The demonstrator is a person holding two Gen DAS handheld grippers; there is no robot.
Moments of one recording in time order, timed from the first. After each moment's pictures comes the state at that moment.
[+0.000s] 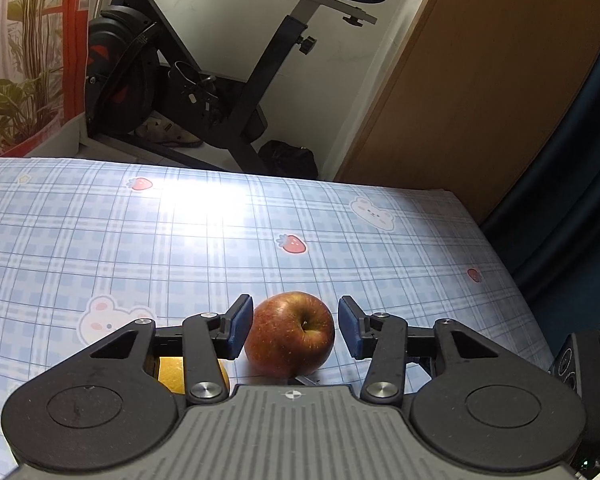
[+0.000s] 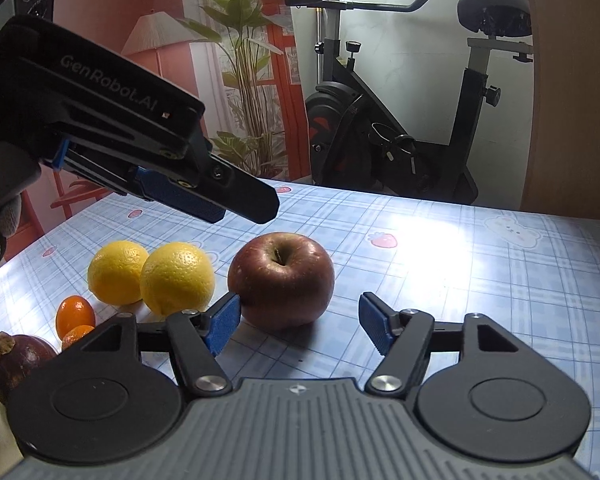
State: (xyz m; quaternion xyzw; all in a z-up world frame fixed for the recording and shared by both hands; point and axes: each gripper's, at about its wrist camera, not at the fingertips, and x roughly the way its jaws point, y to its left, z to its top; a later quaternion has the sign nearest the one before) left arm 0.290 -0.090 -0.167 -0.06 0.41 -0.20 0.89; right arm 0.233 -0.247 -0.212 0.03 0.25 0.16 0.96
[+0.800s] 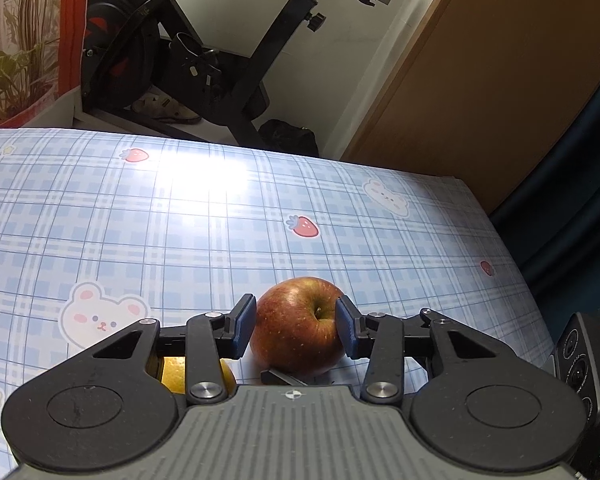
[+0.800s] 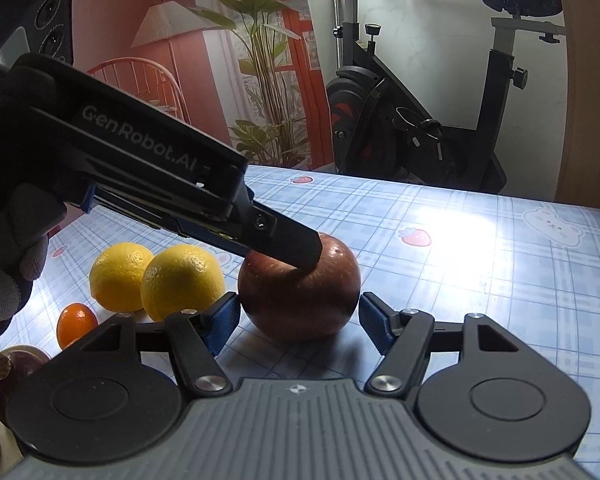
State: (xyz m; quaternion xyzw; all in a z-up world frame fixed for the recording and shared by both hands) left arm 0.313 -0.088 -0.189 -0.08 0.44 -0.20 0.87; right arm 0.259 -0.238 -0.216 0.04 0.27 0.18 0.95
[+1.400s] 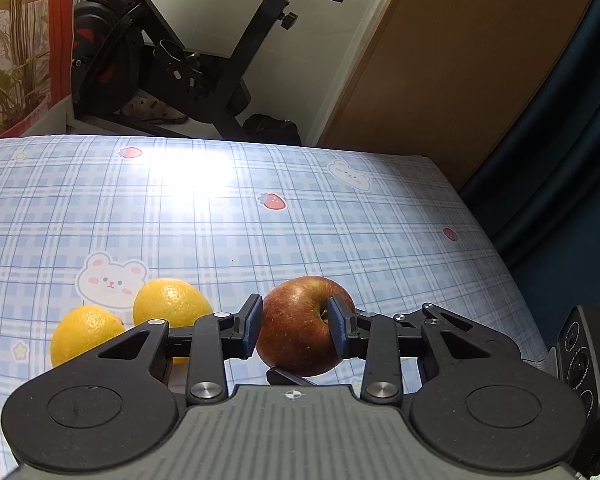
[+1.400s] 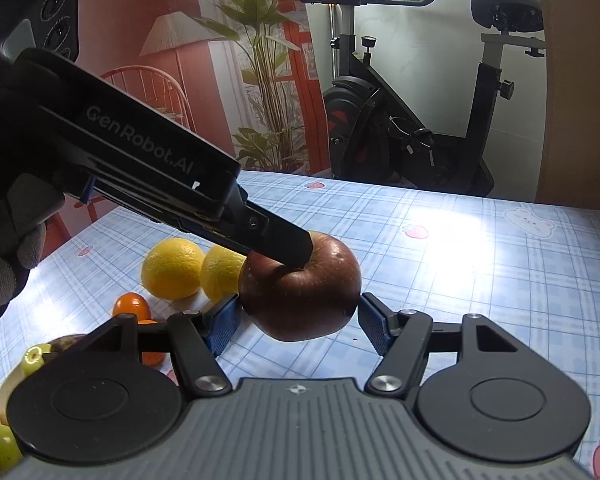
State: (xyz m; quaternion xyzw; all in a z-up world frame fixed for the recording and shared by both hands) left arm 0.250 -0.091 -0.151 -0.05 0.44 -0.22 0.87; right arm 0.198 -0.227 -0.183 0.05 0.26 0.17 0.95
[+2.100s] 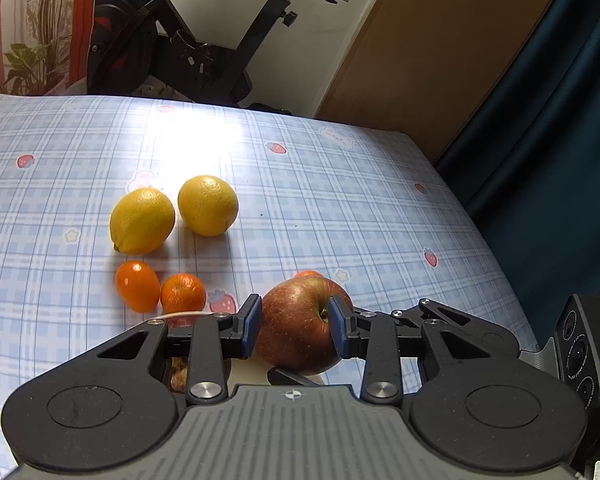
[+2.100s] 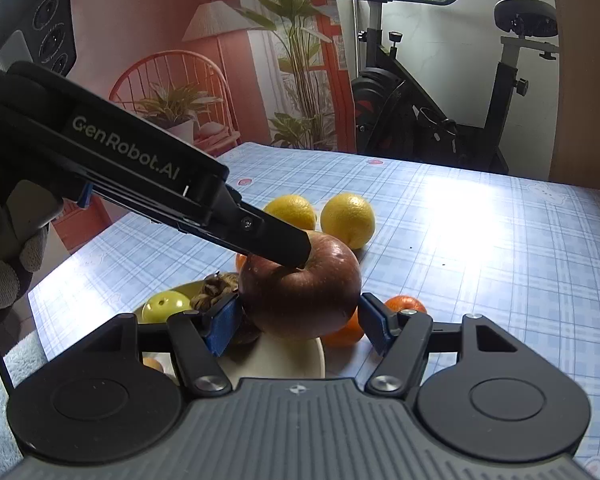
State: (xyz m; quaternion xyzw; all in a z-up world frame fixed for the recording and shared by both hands) left arm 0.147 -0.038 -0.142 -0.07 0.45 -0.23 0.86; right arm 0.104 -0.162 -0.169 0.03 0.28 0.18 0.94
